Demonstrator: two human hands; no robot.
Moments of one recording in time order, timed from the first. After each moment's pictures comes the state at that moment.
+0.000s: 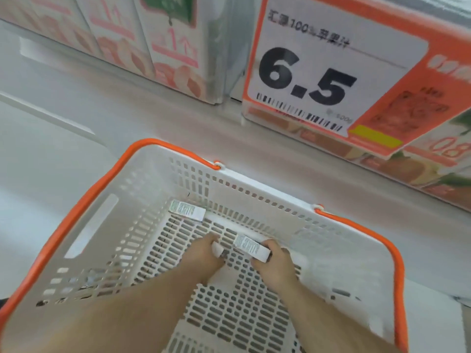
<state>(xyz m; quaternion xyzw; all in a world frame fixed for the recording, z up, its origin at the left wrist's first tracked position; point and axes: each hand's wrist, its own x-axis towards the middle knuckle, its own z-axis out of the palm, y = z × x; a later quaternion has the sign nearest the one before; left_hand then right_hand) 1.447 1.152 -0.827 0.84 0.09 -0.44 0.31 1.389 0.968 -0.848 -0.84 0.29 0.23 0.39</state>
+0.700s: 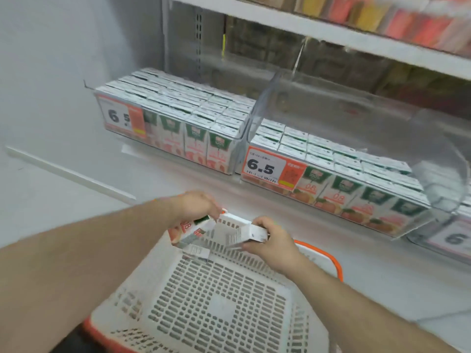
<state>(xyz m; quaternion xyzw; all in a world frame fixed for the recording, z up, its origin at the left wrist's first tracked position) 1.505 1.207 -0.558 0.86 -0.03 -0.33 0.40 1.399 1.003 -0.595 -0.87 0.09 0.07 0.48</state>
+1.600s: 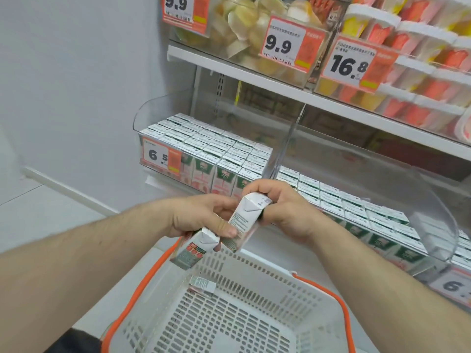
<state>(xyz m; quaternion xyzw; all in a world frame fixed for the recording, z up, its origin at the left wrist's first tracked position) 1.485 1.269 -0.451 0.63 -0.29 -0.42 0.58 1.445 1.075 -0.422 -0.77 -0.14 0.12 0.62</state>
